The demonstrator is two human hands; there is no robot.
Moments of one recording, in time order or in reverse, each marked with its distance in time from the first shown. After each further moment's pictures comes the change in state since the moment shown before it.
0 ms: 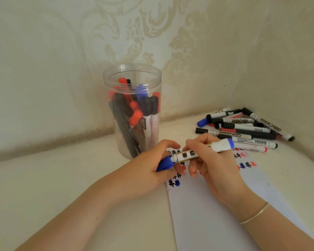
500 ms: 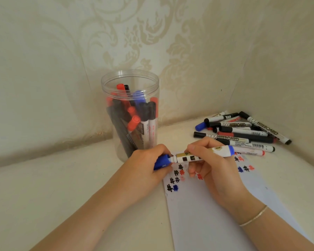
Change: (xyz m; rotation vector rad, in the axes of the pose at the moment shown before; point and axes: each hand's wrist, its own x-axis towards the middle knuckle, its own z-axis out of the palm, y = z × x) left_hand 0.003 0.000 0.004 0.206 0.309 0.022; right_hand 0.004 0.003 -0.009 -0.022 -0.009 -0.012
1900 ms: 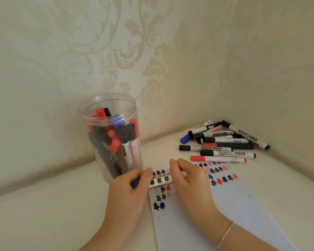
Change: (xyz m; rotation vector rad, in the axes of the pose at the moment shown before) left_hand -0.006 0.012 0.024 -0.436 0.404 -0.194; right_hand -0.001 0.021 0.014 -0.534 0.227 -0.259
